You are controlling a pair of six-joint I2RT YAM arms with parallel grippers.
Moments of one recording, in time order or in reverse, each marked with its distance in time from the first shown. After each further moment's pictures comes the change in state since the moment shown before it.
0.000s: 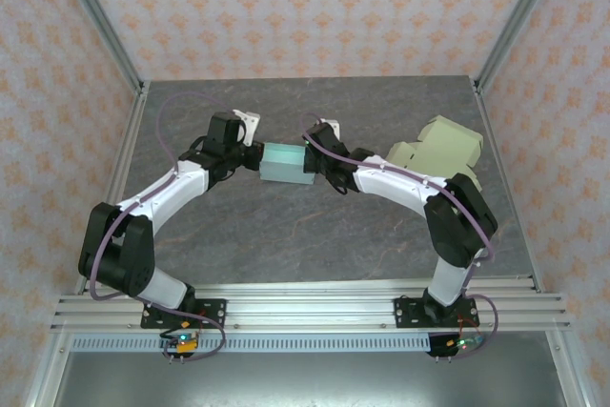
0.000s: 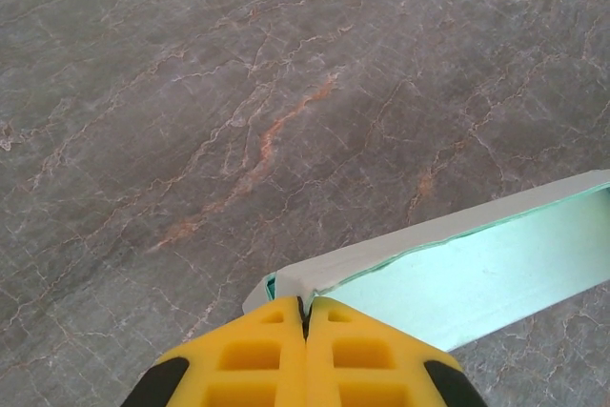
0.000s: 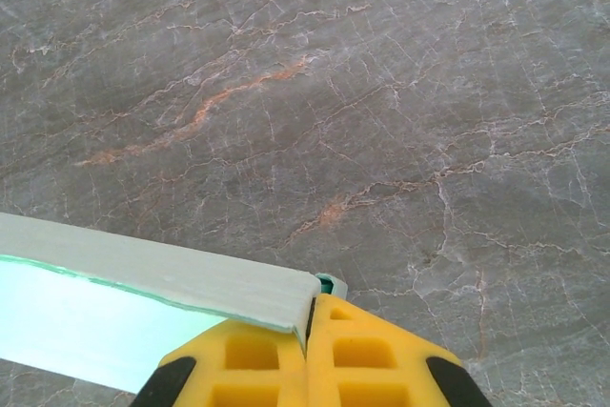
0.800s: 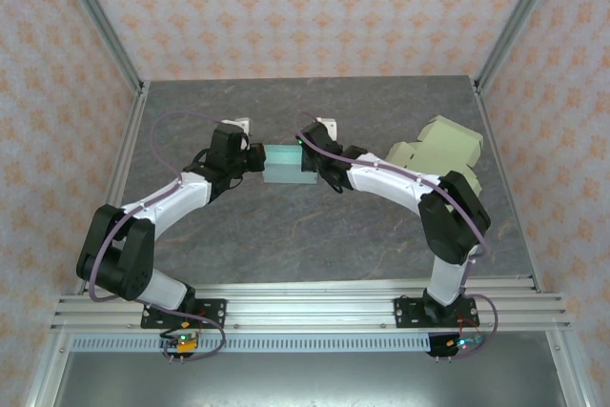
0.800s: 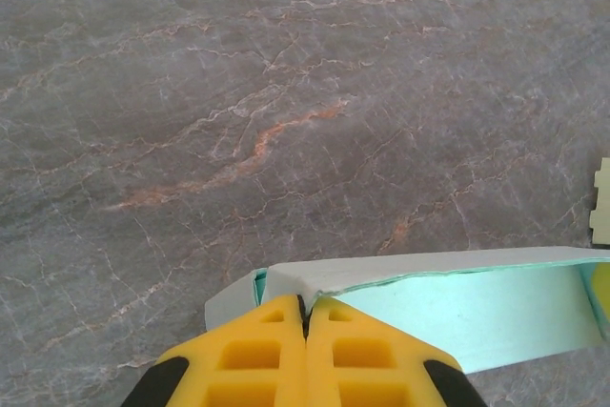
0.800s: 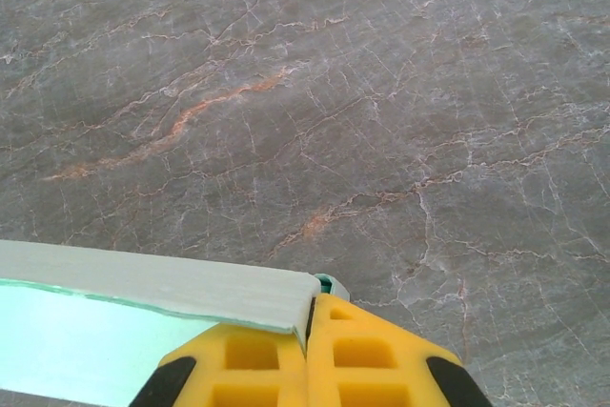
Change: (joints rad) left arm -0.036 -0.023 -0.132 0.189 -0.076 -0.383; right arm 0.022 0.043 0.061 -0.052 0.081 0.012
